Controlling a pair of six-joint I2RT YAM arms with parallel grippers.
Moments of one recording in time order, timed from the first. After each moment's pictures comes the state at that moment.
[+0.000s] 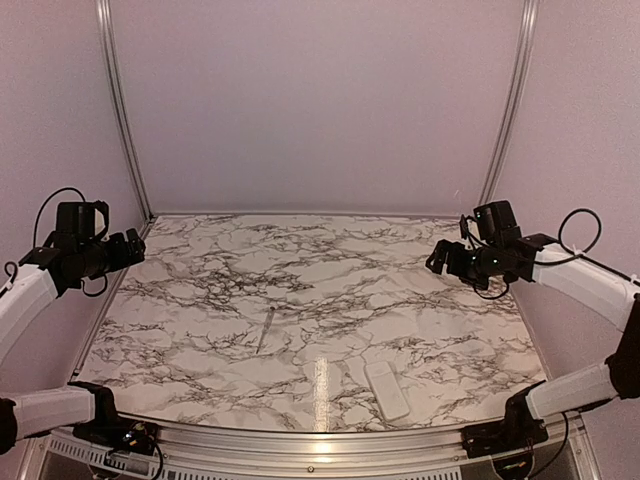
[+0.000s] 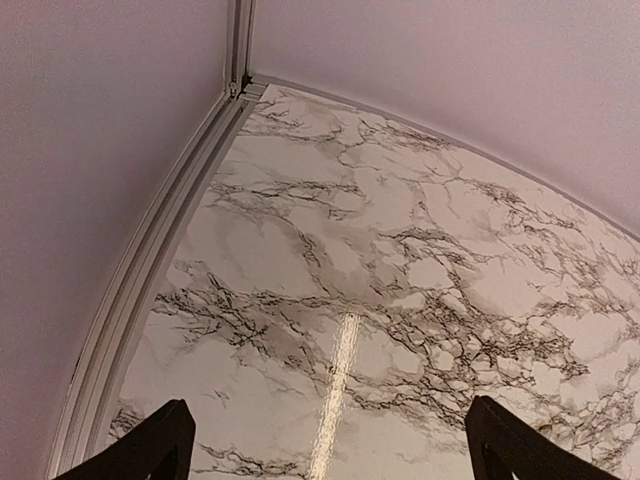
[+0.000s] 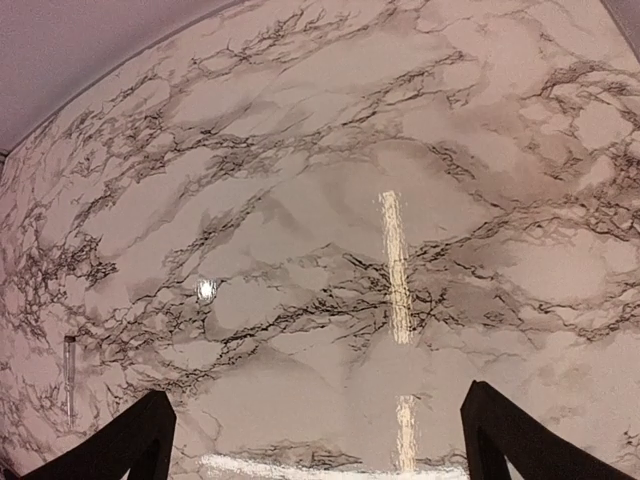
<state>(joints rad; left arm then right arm) -0.03 0.97 0.82 -0.45 -0.08 -0.32 0.29 1.27 0.93 -0.48 -0.05 0.50</state>
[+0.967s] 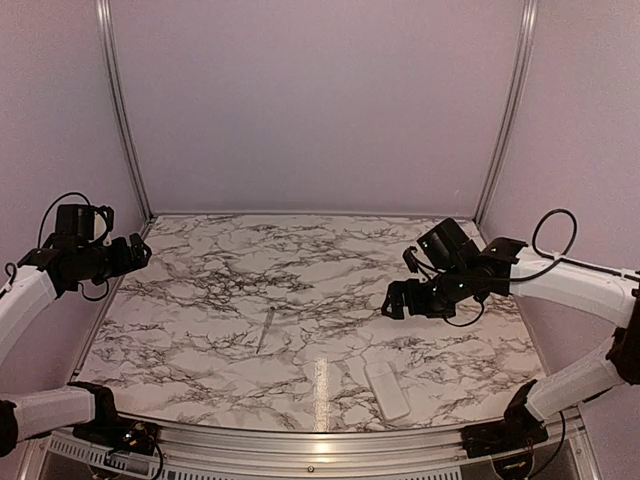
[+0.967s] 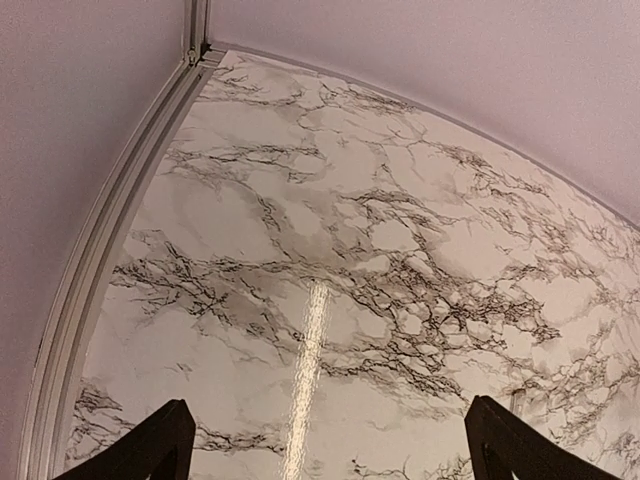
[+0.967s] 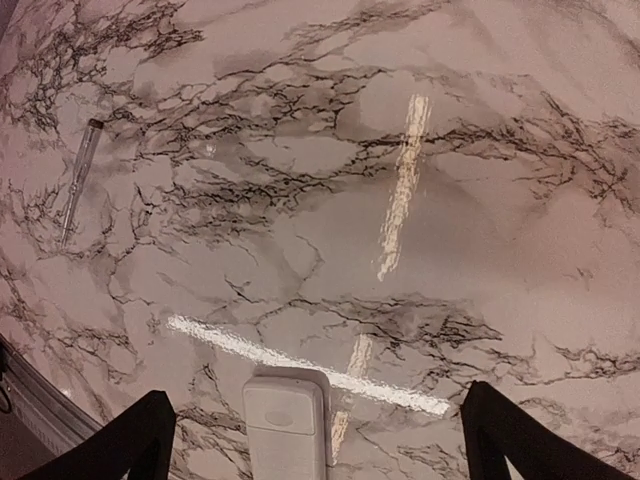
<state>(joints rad) -0.02 0.97 0.82 -0.51 0.06 -0.34 0.69 1.31 0.97 -0.67 -0.04 0.55</state>
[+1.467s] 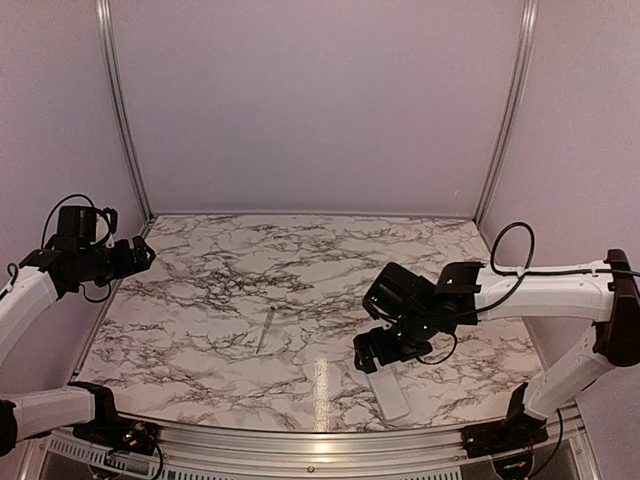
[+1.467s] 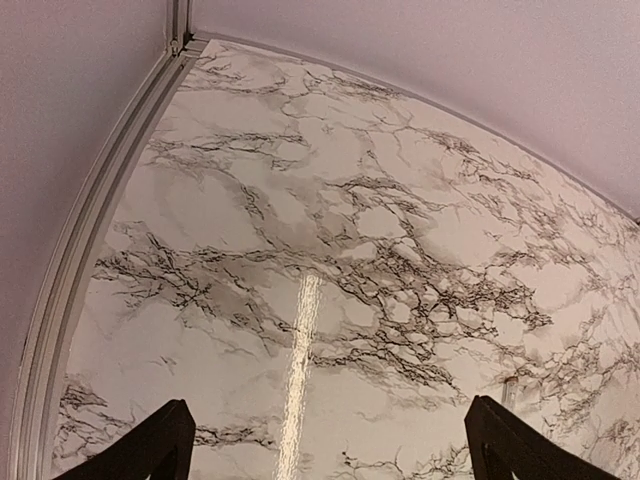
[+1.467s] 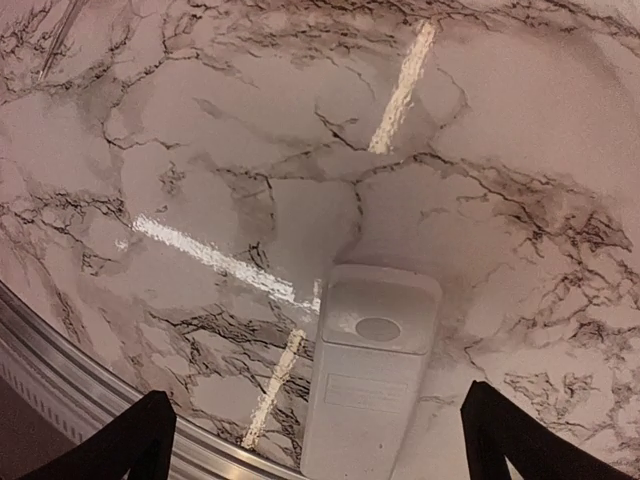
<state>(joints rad) -0.03 0.97 0.80 -0.51 0.10 -0.33 1.04 1.45 1.01 -0.77 0.02 0.68</state>
